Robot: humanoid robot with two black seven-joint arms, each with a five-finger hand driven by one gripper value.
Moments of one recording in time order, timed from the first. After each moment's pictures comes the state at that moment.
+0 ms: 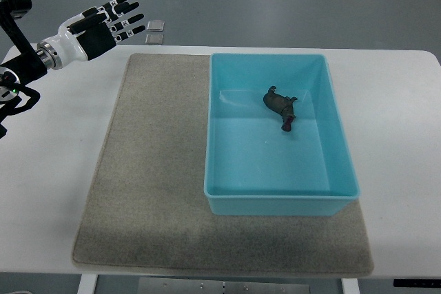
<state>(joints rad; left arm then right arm) -0.93 0.49 -0.56 -0.60 -0.30 -0.60 0.14 0.00 0.00 0.00 0.09 -0.05 0.25 0.00</state>
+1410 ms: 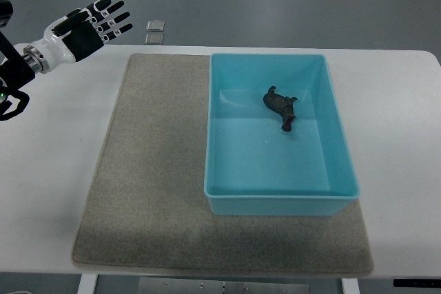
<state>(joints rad) -0.88 0.51 -0.68 -0.60 -0.30 -0.60 0.17 0.00 0.00 0.00 0.10 -0.05 0.27 0.00</state>
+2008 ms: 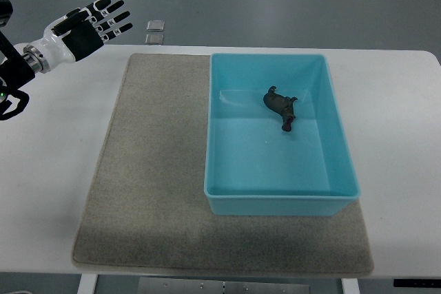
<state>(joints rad) -0.88 0.51 -0.68 -0.60 -0.30 -0.60 0.17 0.00 0.00 0.00 0.10 -0.05 0.27 0.00</state>
